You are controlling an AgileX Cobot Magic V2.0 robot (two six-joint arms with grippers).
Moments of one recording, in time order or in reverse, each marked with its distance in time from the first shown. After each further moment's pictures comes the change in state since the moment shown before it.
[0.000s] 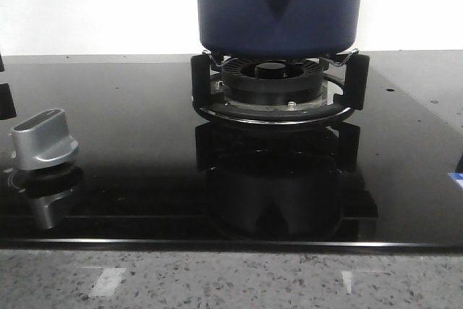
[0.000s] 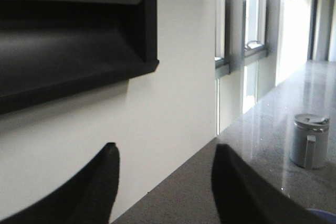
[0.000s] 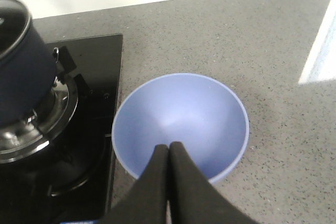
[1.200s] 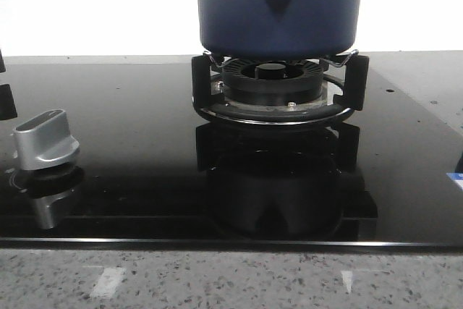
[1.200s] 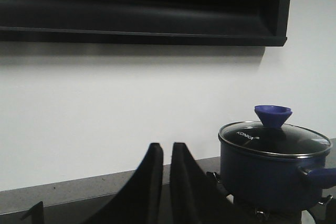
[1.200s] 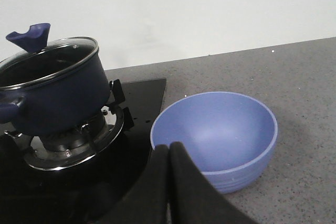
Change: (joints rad) left arm 0.002 -1.175 0.973 0.042 -0.571 -0.025; right arm 0.007 -0.479 0.275 0.102 -0.130 -0.046
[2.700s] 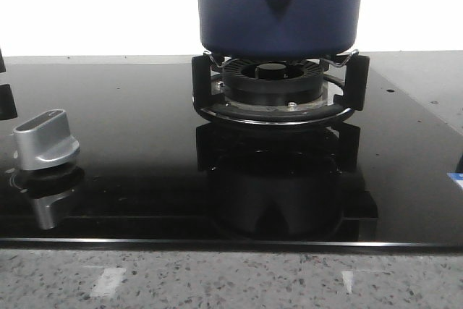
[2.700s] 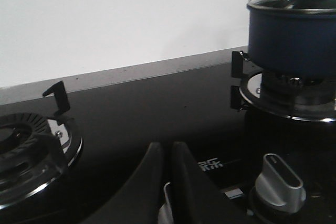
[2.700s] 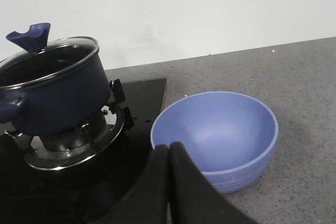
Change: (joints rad) left arm 0.063 -0.048 0.183 1.627 0.137 -1.551; right arm 0.000 0.000 0.000 0.000 0.000 0.000
